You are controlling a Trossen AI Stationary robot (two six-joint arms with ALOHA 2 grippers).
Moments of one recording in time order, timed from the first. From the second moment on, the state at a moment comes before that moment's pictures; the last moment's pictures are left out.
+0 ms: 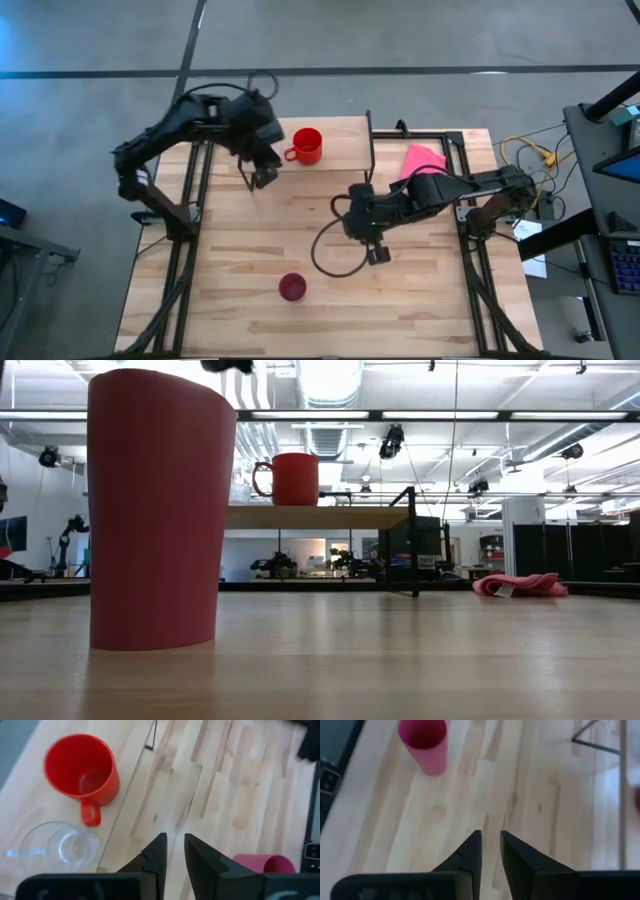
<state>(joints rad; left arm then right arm) 0.27 1.55 2.06 -1.46 0.07 -0.13 0.23 1.69 1.83 -1.16 0.10 -0.05</state>
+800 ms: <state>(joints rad) 0.27 1.33 2.06 -1.47 -0.20 -0.16 0.25 1.92 1.88 -0.81 -0.17 -0.47</state>
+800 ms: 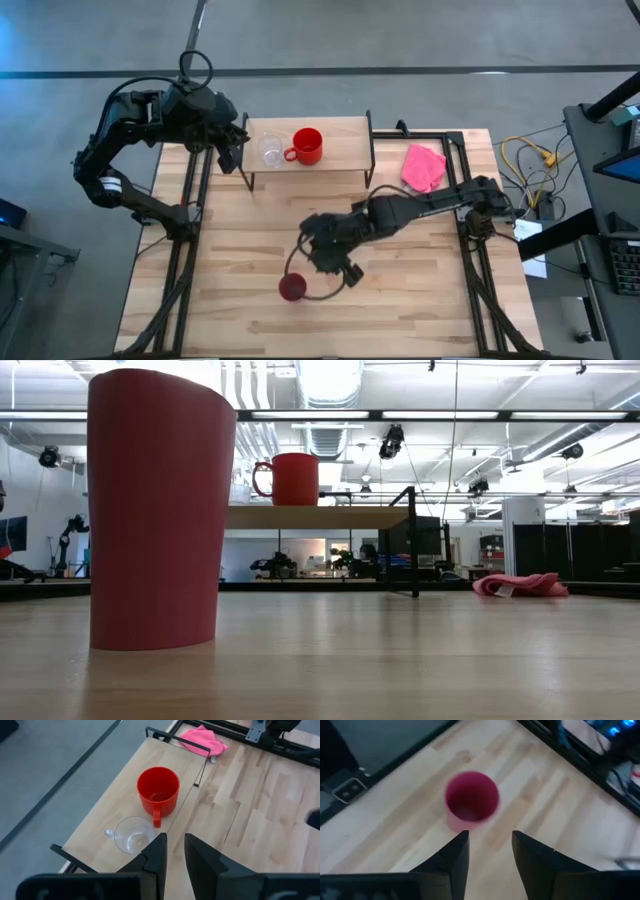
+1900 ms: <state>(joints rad) 0.27 1.28 2.05 -1.48 -0.25 -0.15 0.32 2.24 2.13 -0.87 -0.22 -0.52</state>
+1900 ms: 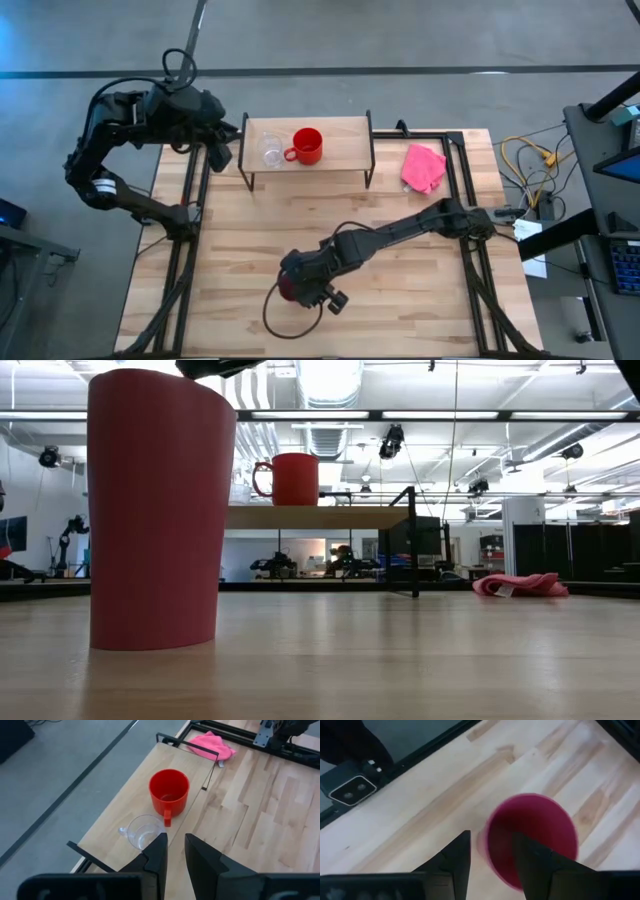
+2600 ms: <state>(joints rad) 0.27 1.28 2.05 -1.48 -0.25 -0.15 0.33 2.24 2.07 -0.81 -0.22 -0.51</state>
